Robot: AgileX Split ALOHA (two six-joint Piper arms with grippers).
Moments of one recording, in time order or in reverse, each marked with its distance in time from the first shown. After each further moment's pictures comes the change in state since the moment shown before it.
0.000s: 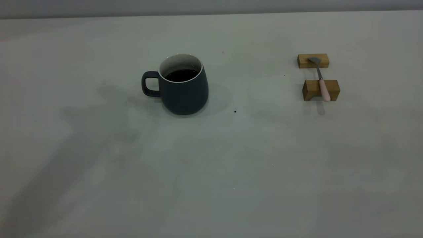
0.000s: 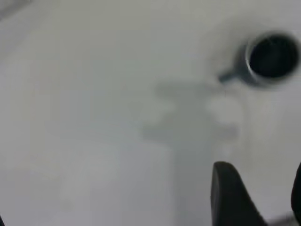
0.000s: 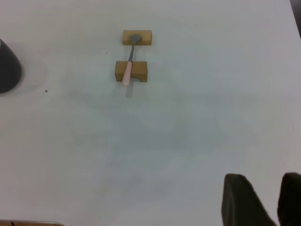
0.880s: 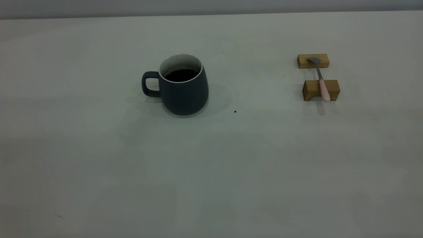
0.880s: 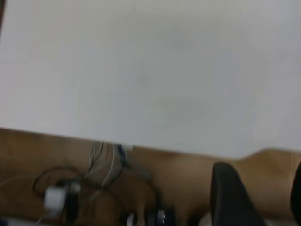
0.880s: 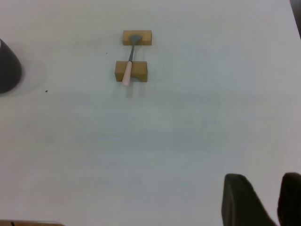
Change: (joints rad) left arm 0.502 -1.225 1.078 -0.083 -0.081 -0.098; right arm 0.000 0.000 0.000 0.000 0.000 0.000
